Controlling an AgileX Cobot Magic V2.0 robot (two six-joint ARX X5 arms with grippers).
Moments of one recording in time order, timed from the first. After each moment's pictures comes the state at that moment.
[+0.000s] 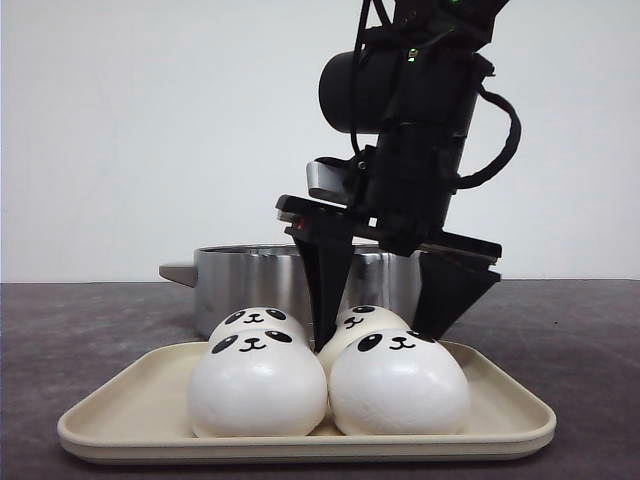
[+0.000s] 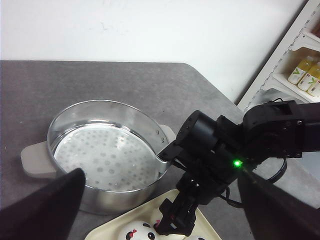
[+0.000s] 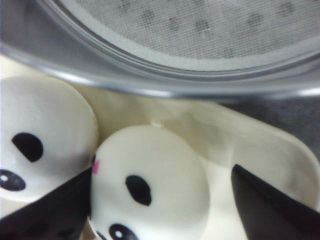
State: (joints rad) left arm -0.38 0.68 0.98 -0.54 0.35 -0.25; right arm 0.67 1.85 1.27 -0.73 -0.16 0.39
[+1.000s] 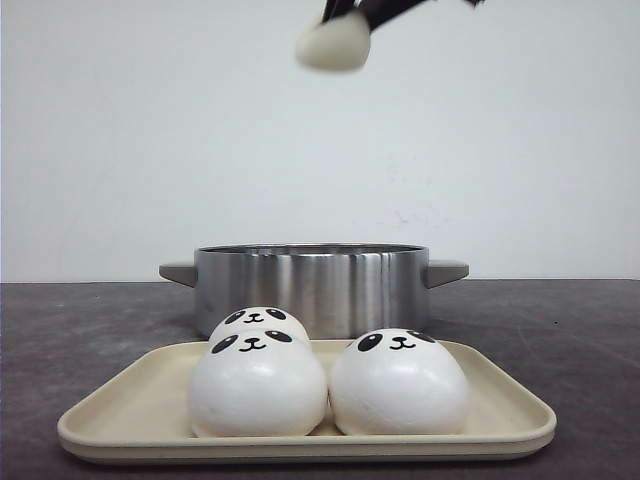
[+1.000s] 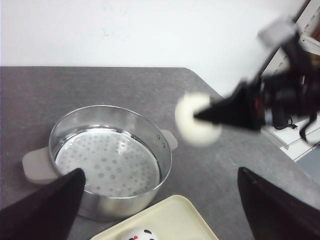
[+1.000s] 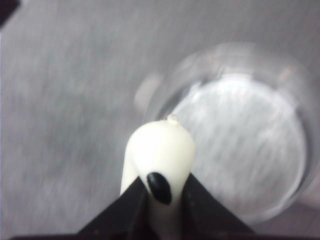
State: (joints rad) left arm -0.38 0.68 0.98 -0.52 0.34 -0.25; right arm 0.66 1.48 1.50 -0.63 -0.06 0.34
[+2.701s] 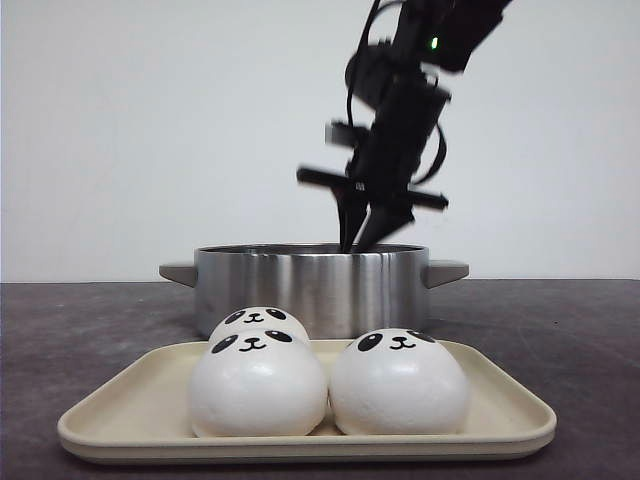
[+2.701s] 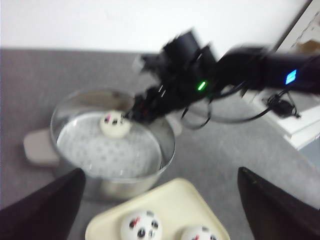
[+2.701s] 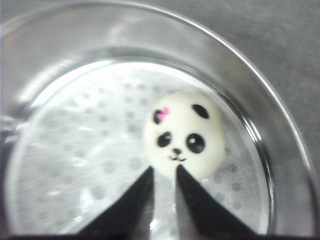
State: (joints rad) left arm -0.38 0.73 0.98 -0.59 0.34 -0.25; right arm 0.49 2.05 1.72 -0.56 -0.10 0.24
